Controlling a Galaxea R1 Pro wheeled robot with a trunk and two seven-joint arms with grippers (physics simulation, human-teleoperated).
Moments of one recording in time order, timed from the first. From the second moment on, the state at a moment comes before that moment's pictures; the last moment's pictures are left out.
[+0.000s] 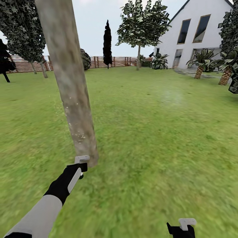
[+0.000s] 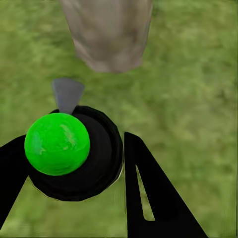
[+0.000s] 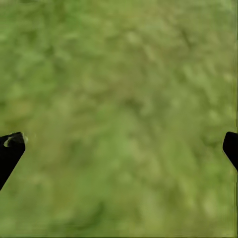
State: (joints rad) left arm -0.71 0.00 -0.09 -0.77 0.26 0.53 0.30; right arm -0.40 -0.11 -0.55 -0.16 0.49 -0.39 0.13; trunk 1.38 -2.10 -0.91
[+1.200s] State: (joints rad) left arm -0.86 0.04 -0.06 -0.86 0.24 0.57 0.31; right arm -0.40 -0.11 -0.55 -0.16 0.49 -0.39 0.13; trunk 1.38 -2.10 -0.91
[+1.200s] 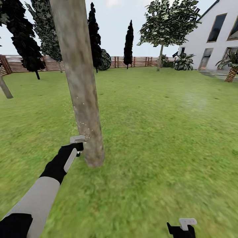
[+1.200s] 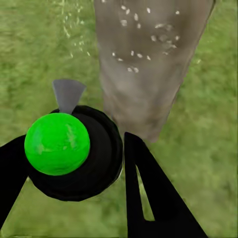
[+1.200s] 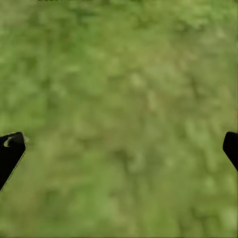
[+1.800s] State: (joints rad) left arm -0.97 0.02 -0.05 -0.99 0.26 0.76 0.30; right arm -0.40 -0.11 -0.55 -0.16 0.49 -0.39 0.13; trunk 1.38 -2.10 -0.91
